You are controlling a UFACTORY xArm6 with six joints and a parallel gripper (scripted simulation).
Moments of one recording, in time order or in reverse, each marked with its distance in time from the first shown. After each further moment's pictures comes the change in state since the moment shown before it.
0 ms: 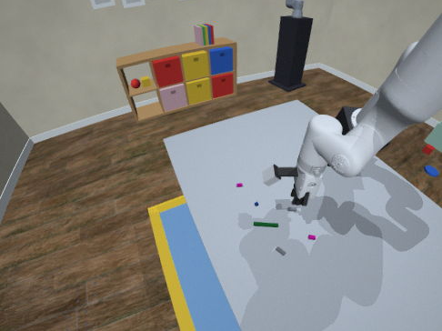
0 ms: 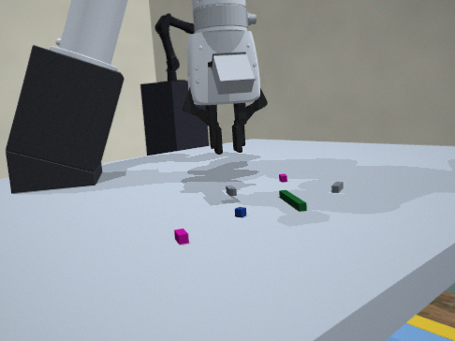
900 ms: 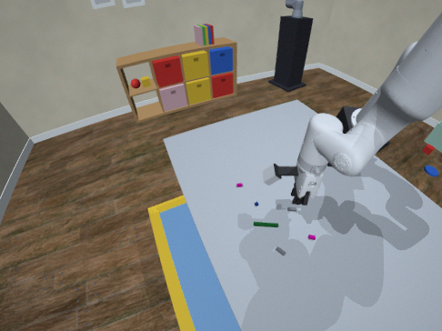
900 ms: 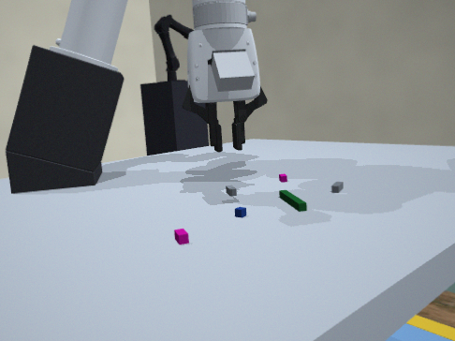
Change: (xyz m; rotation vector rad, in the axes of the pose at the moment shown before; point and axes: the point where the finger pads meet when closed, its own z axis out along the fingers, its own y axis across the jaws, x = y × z) arm 0.000 0.000 -0.003 0.000 0.000 0.000
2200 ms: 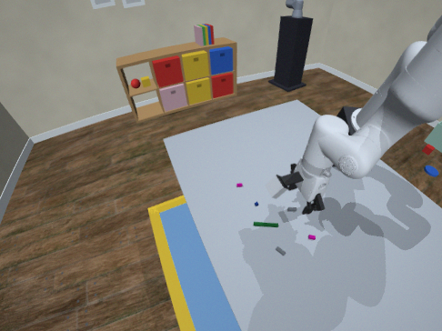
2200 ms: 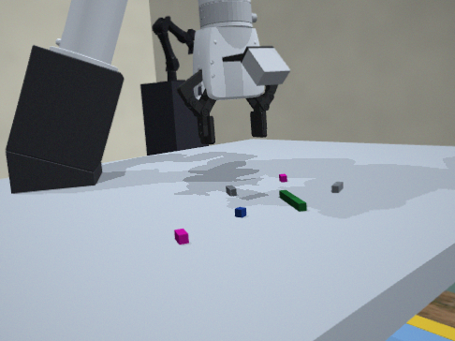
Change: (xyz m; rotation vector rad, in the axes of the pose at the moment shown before) arm -0.005 -0.012 -0.003 0.008 0.017 -0.363
